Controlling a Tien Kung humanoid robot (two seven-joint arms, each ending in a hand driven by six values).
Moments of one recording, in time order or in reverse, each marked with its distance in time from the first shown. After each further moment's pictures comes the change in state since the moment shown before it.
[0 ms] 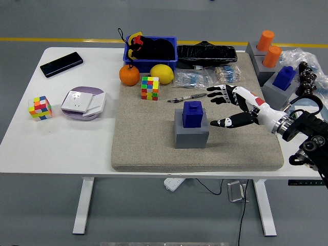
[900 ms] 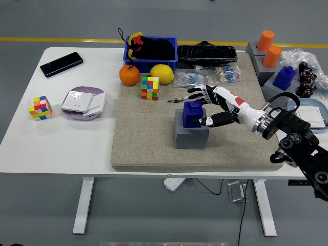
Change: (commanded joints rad) left arm -0.012 0.003 -0.026 -0.001 0.038 -0.003 0.010; right arm 0.087 0.046 -0.152 -0.077 0.051 -0.063 0.044
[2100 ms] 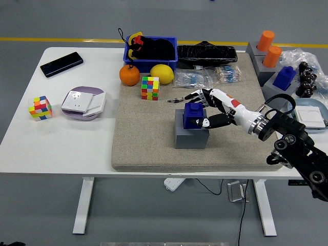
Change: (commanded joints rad) left arm -0.009 -0.005 0.007 0.003 -0.009 -0.002 -0.003; right arm 0.014 0.003 -0.054 -0.024 0.009 -0.034 0.010
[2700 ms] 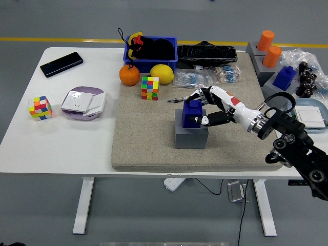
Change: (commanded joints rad) left arm 0.003 0.000 0.010 0.002 -0.019 0.000 -0.004; right arm 0.011 -0.009 -0.008 0.023 0.019 -0.030 0.018
